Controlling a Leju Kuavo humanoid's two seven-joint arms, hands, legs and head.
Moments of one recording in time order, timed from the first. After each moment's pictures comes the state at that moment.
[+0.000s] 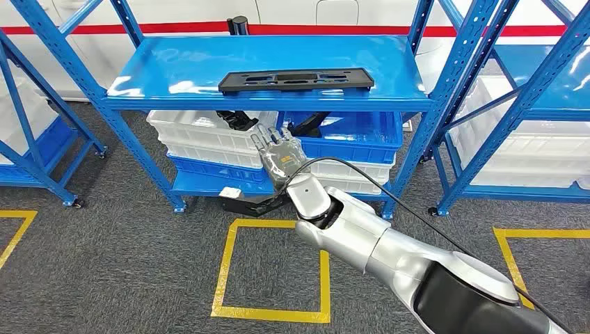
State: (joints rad) left arm -0.12 -0.01 -1.19 -0.26 0.85 0.42 0.11; right arm -0.96 0.08 1.14 -0.94 0.81 -0.03 0.48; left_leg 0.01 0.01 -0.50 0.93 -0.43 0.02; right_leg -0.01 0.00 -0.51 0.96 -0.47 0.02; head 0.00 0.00
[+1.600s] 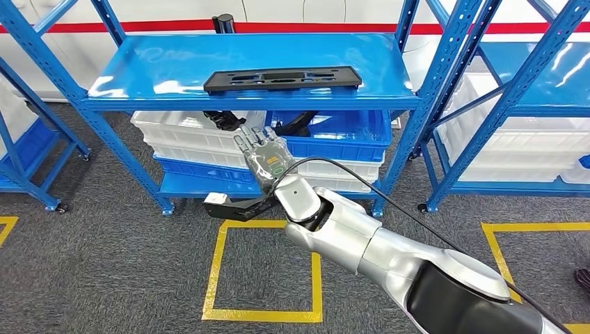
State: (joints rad) left arm -0.12 -0.01 -1.19 -0.25 0.84 0.43 0.09; right arm -0.98 0.11 1.16 -0.94 0.81 -0.05 0.46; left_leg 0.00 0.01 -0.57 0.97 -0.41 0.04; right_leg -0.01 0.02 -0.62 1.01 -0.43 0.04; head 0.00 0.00
